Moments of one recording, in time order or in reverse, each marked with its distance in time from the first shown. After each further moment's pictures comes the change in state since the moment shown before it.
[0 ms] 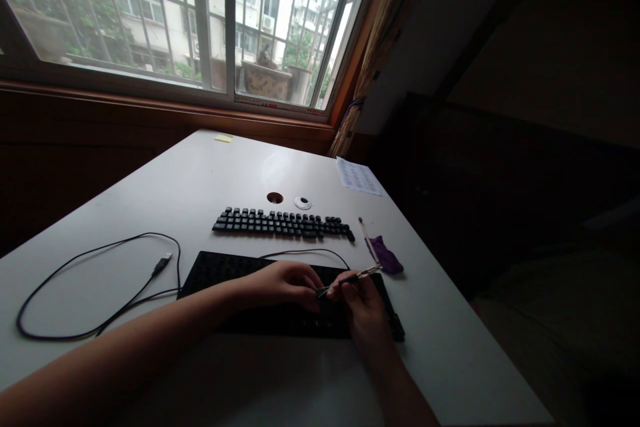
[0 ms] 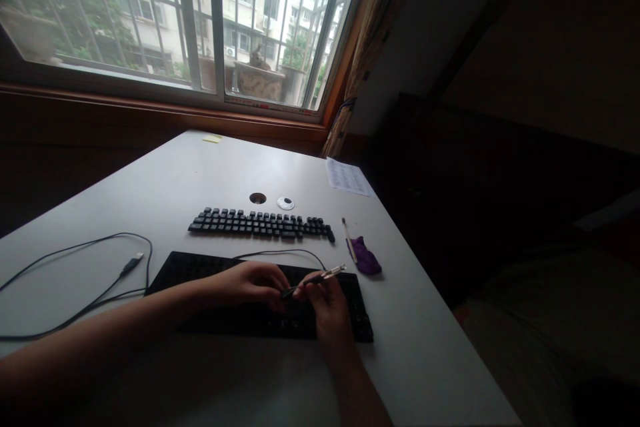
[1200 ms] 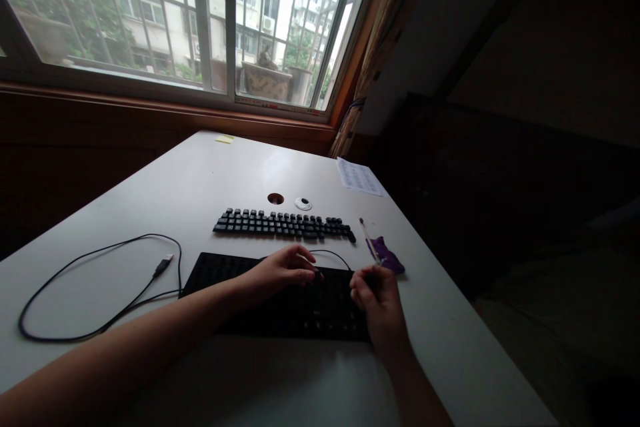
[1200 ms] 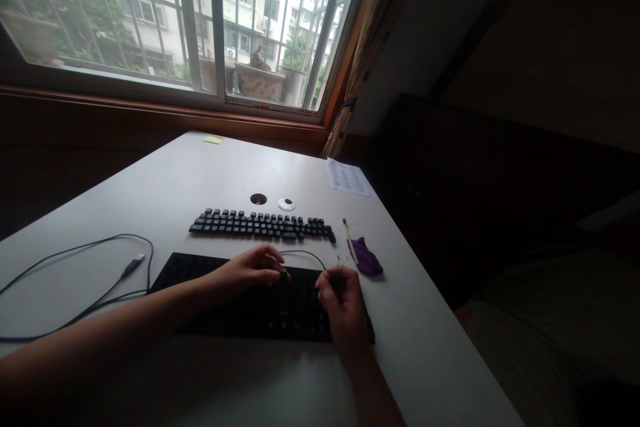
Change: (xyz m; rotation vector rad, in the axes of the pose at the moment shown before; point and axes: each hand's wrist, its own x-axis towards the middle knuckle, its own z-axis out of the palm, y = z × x) left_hand 0.009 -0.011 -0.009 -0.115 0.243 0.115; right_hand 0.002 -0.022 -0.013 -0.157 0.138 -0.062
